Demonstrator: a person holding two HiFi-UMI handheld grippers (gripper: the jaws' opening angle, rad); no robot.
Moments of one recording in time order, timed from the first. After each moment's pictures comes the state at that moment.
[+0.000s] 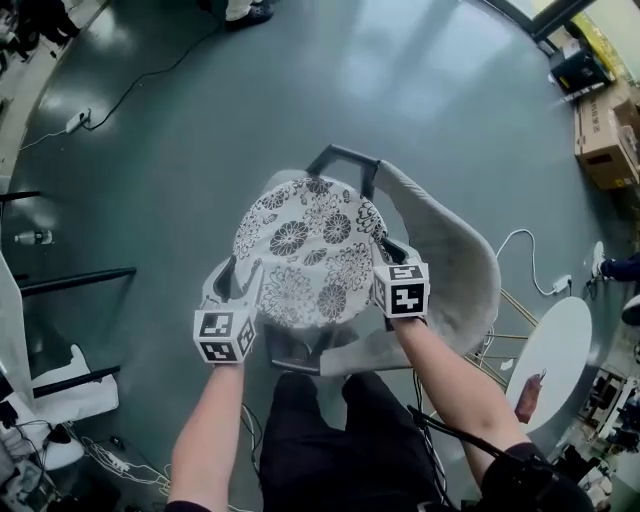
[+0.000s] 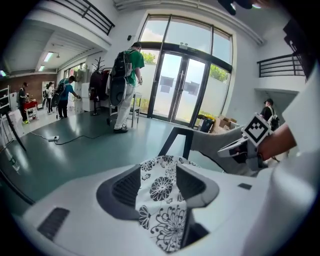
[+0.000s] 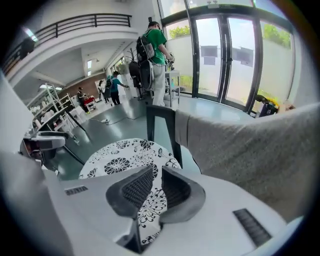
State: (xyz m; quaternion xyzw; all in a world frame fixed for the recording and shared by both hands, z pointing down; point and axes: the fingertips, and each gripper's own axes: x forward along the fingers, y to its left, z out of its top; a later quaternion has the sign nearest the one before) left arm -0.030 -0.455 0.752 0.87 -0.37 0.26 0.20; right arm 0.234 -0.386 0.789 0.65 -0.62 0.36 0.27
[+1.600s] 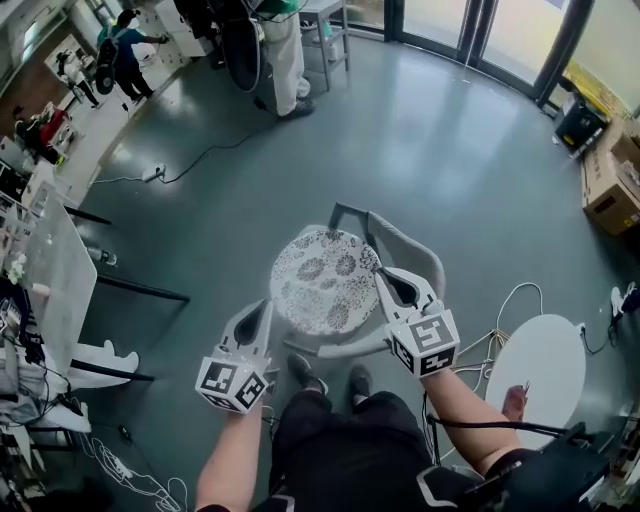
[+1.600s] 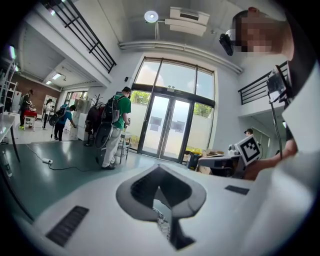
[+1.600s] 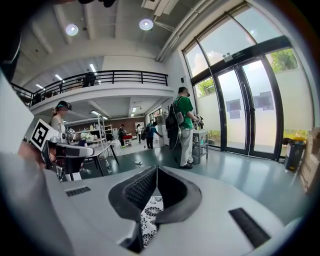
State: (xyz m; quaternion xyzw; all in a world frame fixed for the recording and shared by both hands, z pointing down) left arm -0.002 -0.289 0.423 0.91 -0.38 0.07 0.13; right arm 0.202 -0.277 0.430 0.58 -0.80 0.13 0.10
